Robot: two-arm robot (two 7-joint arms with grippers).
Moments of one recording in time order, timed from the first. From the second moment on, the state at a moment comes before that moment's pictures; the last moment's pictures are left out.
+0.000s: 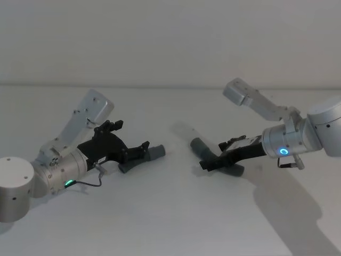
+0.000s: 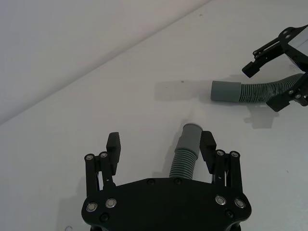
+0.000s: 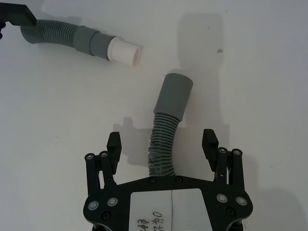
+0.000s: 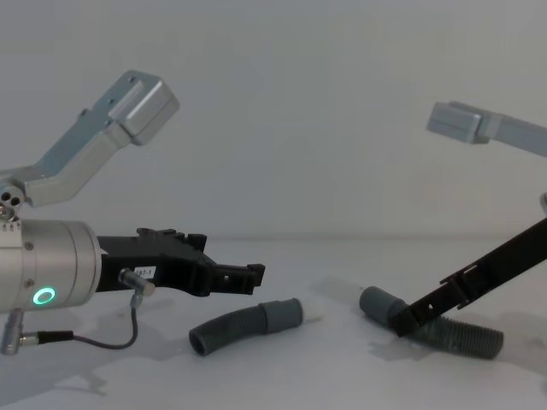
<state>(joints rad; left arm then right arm) -0.36 0.38 0.44 -1.49 -0.24 0.24 -0.41 0.78 0.52 -0.75 -1.23 0.43 0.75 0.68</state>
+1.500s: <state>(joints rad) -0.36 0.38 0.44 -1.49 -0.24 0.24 -0.41 0.79 0.52 -0.78 -1.22 0.43 0.73 0.69</state>
